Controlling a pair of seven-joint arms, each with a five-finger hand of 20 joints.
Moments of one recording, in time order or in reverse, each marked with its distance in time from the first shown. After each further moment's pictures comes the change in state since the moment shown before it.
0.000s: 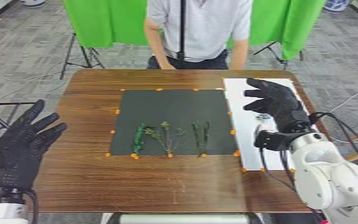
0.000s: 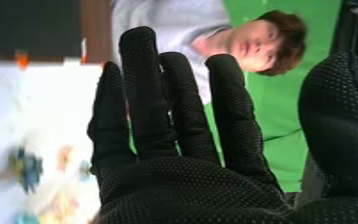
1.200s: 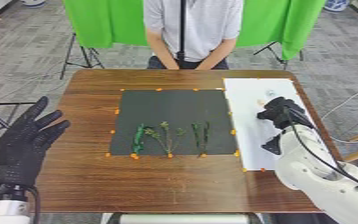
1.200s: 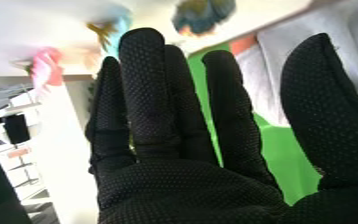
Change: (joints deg) left arm -0.6 2.2 0.5 0.1 -0.8 0.0 1.0; right arm 27.2 7.7 -30.7 15.6 -57.3 -10.2 44.7
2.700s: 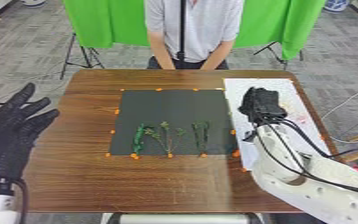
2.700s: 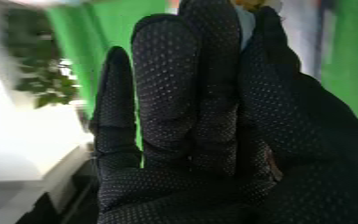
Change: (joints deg) left arm 0.6 -2.1 -5.8 -2.6 2.8 -1.2 -2.7; right arm 21.2 -2.6 -27.5 1.5 -16.8 7.6 4.1
